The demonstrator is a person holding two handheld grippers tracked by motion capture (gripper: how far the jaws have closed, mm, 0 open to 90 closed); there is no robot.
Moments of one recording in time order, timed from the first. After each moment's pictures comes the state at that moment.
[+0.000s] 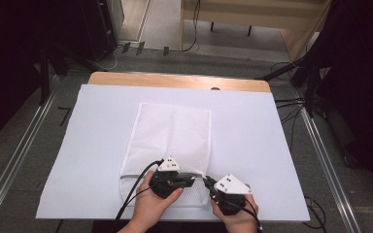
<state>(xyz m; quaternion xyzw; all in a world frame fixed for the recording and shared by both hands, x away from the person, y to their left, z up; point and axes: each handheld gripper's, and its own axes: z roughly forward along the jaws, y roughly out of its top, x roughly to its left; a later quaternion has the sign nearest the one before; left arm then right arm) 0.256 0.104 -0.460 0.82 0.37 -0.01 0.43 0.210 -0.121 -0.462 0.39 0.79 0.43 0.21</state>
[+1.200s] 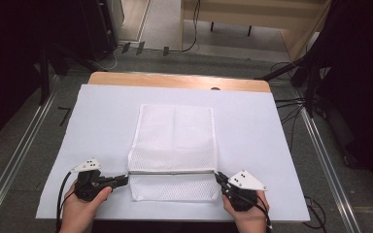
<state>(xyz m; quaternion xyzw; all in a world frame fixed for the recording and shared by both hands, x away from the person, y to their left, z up) 0.229 0.285 -0.457 0.76 0.47 0.00 0.44 0.217 -0.145 -0.460 0.42 0.77 0.43 0.22</state>
